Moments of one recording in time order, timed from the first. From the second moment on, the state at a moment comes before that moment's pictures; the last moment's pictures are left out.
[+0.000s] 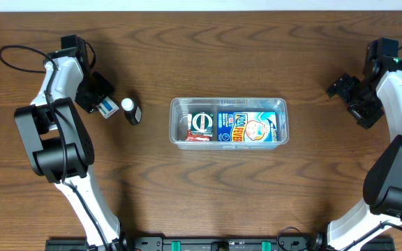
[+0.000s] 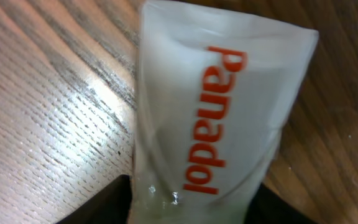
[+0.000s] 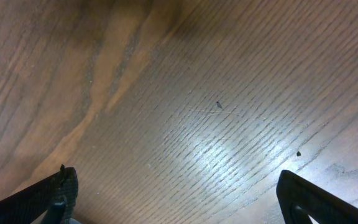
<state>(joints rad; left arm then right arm) 0.22 2.20 1.67 -0.95 0.02 -0.62 -0.24 1.87 1.47 -1.02 0.02 0.64</state>
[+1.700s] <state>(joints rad) -0.24 1.63 1.68 -1.05 0.39 0.33 -0.24 1.87 1.47 -1.02 0.02 0.64</state>
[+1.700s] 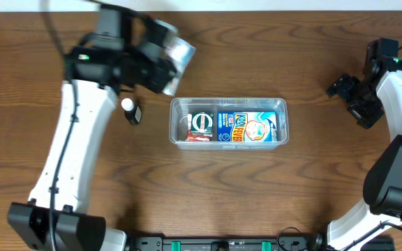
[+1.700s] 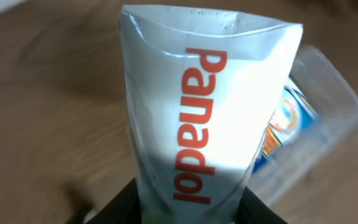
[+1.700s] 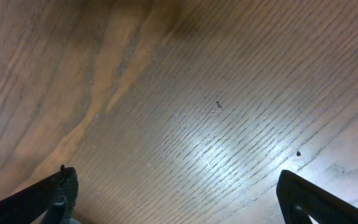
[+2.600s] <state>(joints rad) -0.61 1.93 1.64 -0.82 0.39 0.74 -0.24 1.87 1.47 -1.02 0.02 0.64</state>
